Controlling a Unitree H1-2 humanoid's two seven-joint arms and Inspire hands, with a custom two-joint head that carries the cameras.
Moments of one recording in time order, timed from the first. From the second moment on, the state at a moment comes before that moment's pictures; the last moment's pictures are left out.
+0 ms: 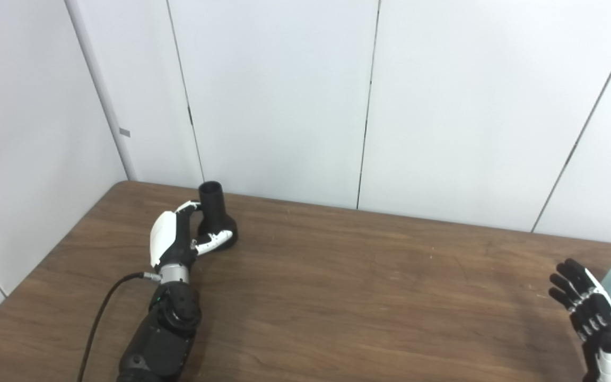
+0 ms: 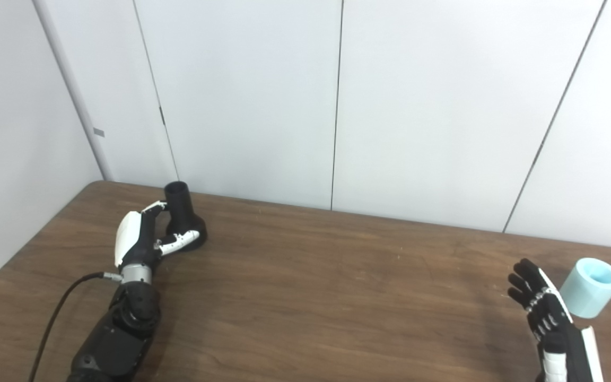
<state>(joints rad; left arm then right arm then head) -0.48 0.33 0.04 0.57 0.40 0.04 0.46 -0.08 -0.15 -0.12 0.08 0.09 -0.33 0.07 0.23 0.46</state>
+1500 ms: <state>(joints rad) -0.45 0.32 -0.02 0.53 0.39 0.03 0.44 -0.06 -0.15 -0.12 0.06 0.09 -0.30 0.07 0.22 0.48</state>
